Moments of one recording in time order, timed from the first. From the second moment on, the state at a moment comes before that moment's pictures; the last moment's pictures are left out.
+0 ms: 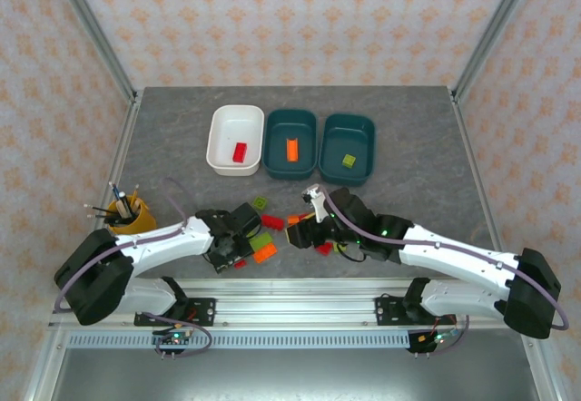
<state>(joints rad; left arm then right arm) -0.75 1.32 0.62 -0.79 -0.05 -1.36 0.99 1.09 0.72 -0.25 -0.15 0.52</state>
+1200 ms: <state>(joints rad) -0.26 1.88 1.72 -1.16 -0.14 -0.75 0.78 1.43 1.22 -0.28 0.06 0.71</state>
